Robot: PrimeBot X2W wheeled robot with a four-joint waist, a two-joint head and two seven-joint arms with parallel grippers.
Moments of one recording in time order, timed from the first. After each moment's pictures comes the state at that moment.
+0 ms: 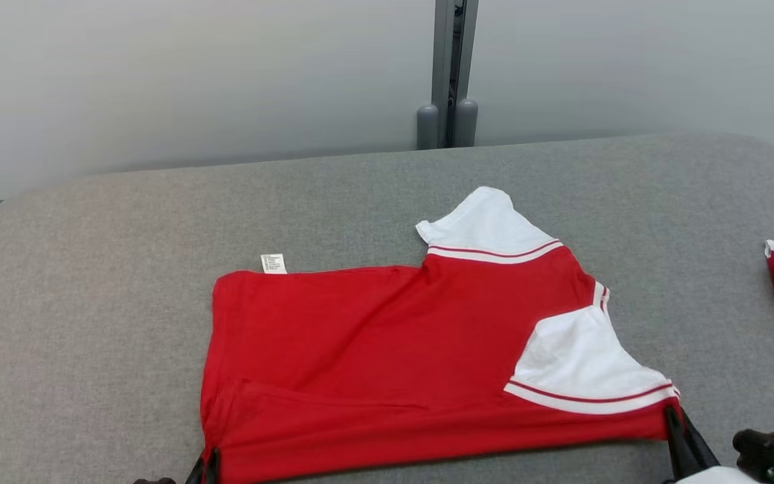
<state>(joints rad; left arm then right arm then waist) 0.06 0.04 -0.05 0.53 -0.18 -0.03 -0.26 -0.08 -0.07 -0.04 0.63 0.27 0.13 -0.26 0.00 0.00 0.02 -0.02</state>
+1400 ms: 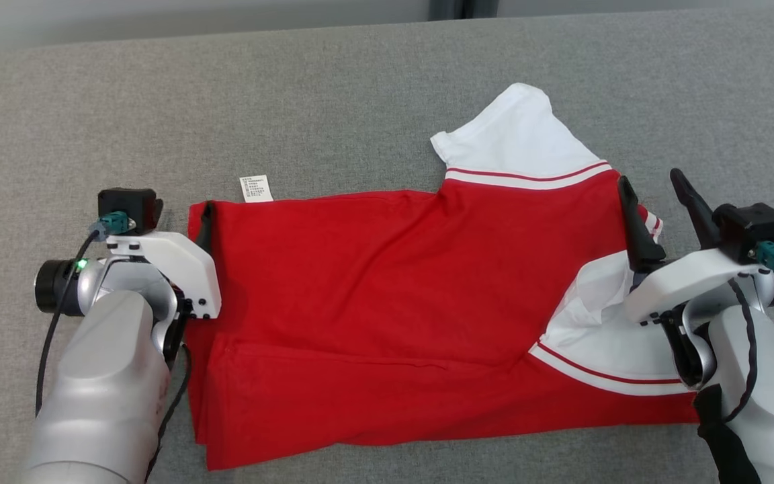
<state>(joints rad) -0.77 0.09 -0.10 1.11 -0.14 -0.05 -0.12 -0.56 -0.12 0.10 0.67 0.19 0.13 -0.26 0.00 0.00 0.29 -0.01</state>
